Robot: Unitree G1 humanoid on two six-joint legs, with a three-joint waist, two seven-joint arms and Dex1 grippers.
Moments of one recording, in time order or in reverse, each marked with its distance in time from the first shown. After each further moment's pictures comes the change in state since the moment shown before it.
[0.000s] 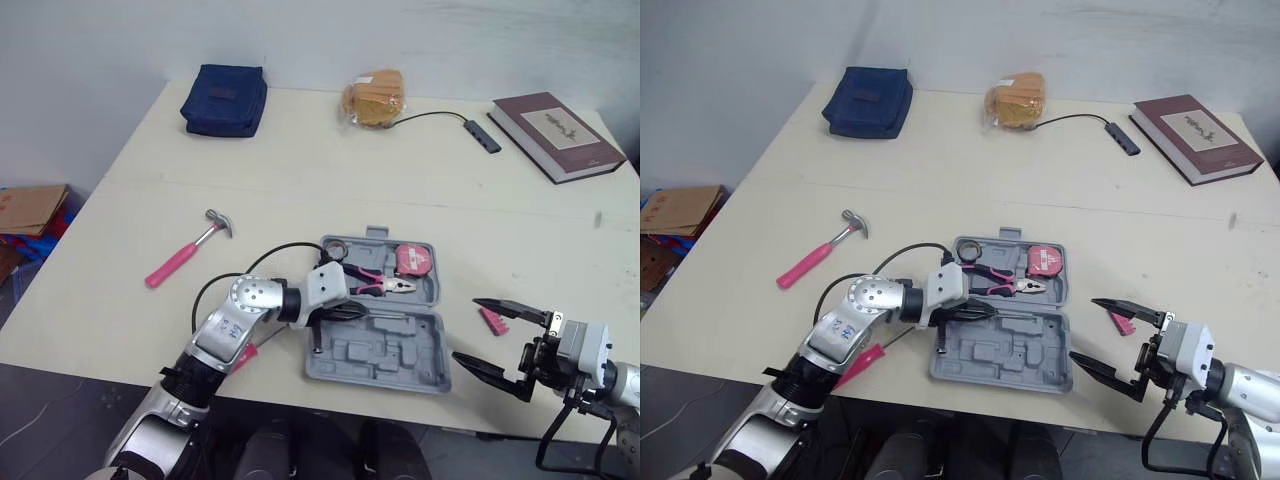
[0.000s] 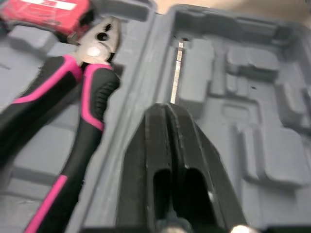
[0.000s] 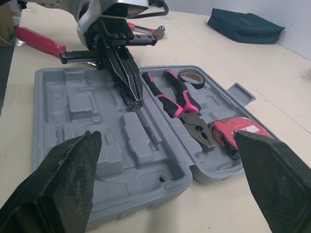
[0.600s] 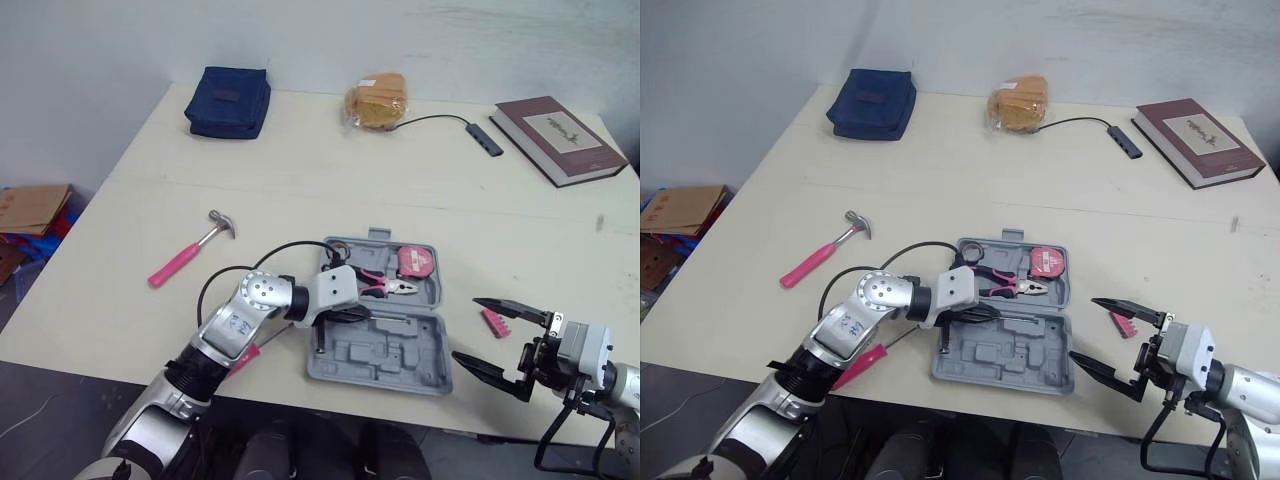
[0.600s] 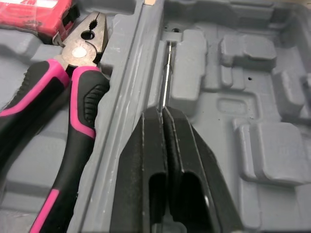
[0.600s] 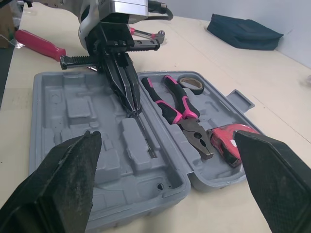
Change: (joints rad) left arm -0.009 0.012 -0.022 0.029 -0.011 -0.131 -0.029; right arm 0.002 0.004 -0.012 0.006 0.000 -0.024 0.005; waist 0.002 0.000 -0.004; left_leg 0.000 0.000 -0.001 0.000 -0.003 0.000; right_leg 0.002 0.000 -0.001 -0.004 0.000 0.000
